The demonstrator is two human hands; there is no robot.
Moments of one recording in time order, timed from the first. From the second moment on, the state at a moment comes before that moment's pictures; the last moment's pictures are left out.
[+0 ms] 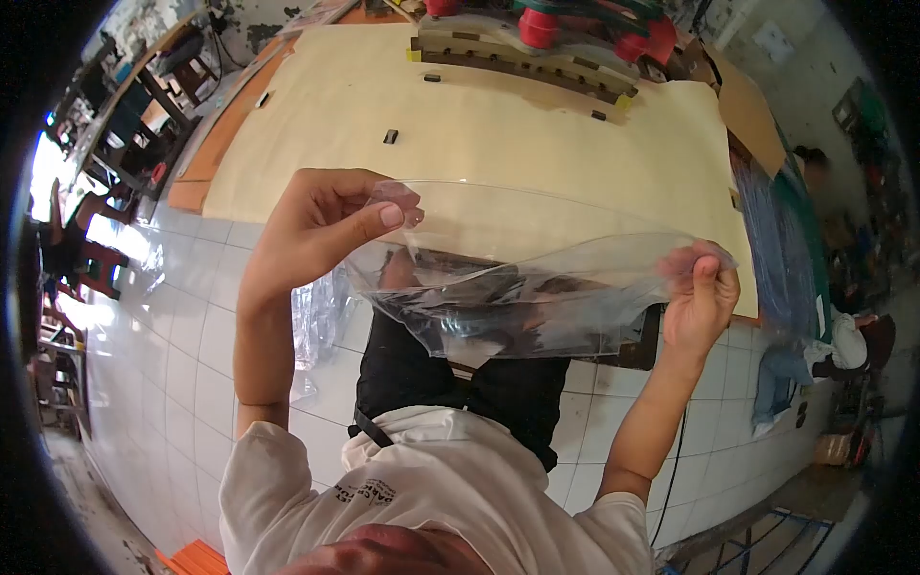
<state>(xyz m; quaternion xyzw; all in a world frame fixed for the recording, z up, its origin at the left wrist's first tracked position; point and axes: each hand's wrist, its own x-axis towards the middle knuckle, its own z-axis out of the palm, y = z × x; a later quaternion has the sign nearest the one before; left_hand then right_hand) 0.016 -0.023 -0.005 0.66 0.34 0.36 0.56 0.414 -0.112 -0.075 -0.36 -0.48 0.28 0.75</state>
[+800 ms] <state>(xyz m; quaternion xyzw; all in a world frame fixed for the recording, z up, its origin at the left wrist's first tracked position) 0.032 -0.020 -0.023 0.68 0.25 0.60 0.34 0.402 -0.105 -0.065 -0.43 -0.43 0.27 0.75</state>
